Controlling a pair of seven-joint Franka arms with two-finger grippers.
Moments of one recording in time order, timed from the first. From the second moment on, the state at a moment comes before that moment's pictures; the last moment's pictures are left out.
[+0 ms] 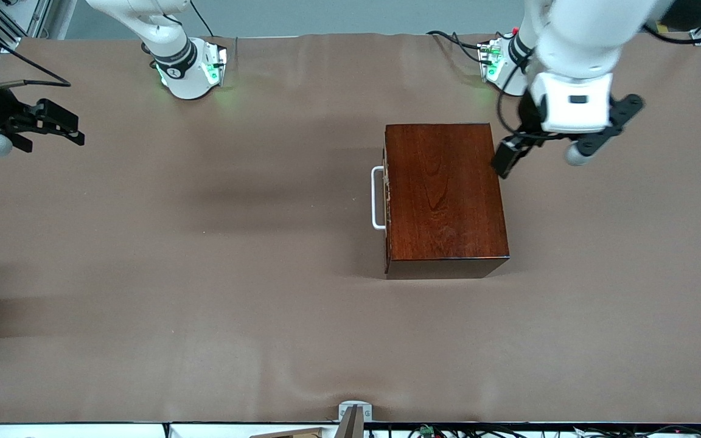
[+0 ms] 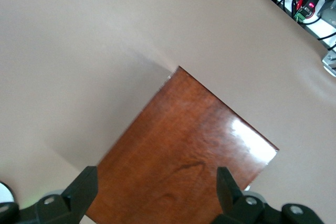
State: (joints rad) left arm -0.71 0.03 0.28 -1.55 0.08 1.66 -1.10; right arm -0.04 -0.06 0.06 -1.60 0.06 1.46 -0.08
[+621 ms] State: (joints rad) left arm -0.54 -0.03 0.28 -1.56 0.08 1.61 -0.65; right arm -0.04 -0.06 0.06 -1.60 0.06 1.46 -0.08
